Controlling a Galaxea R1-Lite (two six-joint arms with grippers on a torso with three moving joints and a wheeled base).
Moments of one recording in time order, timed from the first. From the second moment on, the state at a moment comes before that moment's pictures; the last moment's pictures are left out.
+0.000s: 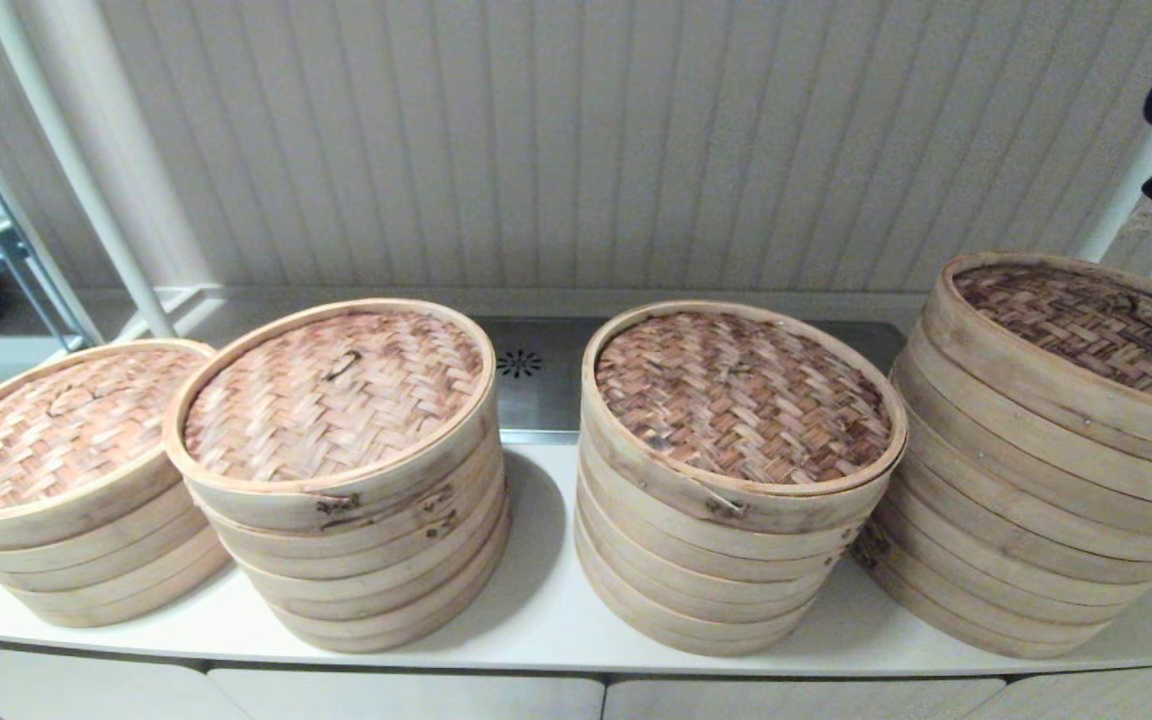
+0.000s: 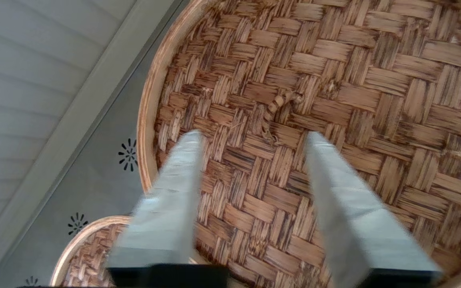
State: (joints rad) left arm -0.01 0.00 0.00 -0.08 -0.01 0.01; right arm -0.09 1.67 -1.98 0.89 -0.28 0.83
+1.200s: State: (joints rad) left arm -0.01 0.00 0.00 -0.08 -0.01 0.01; right arm -0.03 1.69 -1.67 0.52 -0.61 0.54
